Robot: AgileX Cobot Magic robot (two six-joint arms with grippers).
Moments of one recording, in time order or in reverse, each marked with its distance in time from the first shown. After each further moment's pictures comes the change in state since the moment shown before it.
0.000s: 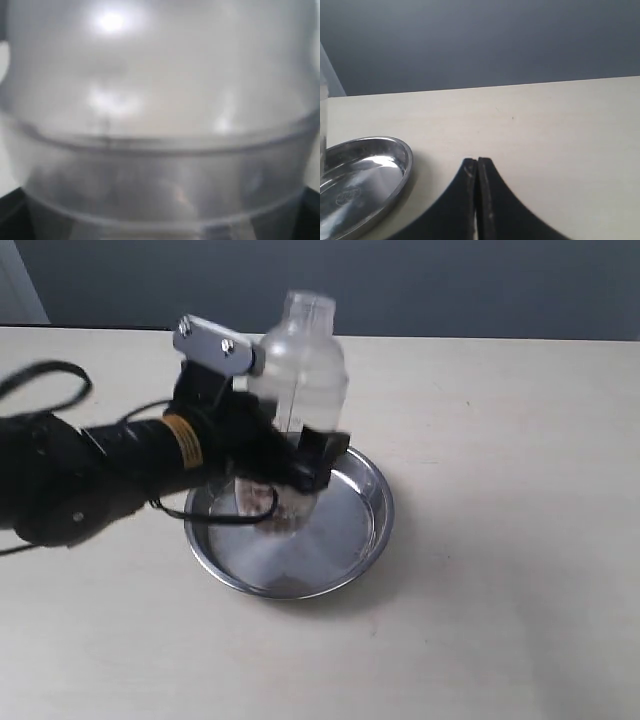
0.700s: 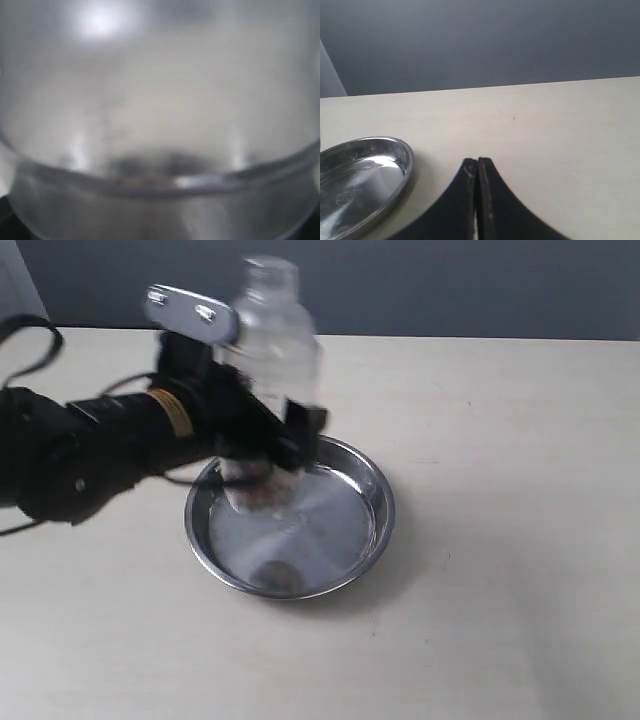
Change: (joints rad) left arm 0.031 -0.016 -0.041 -0.162 0.084 0.160; right arm 0.000 0.000 0.000 0.001 0.000 0.000
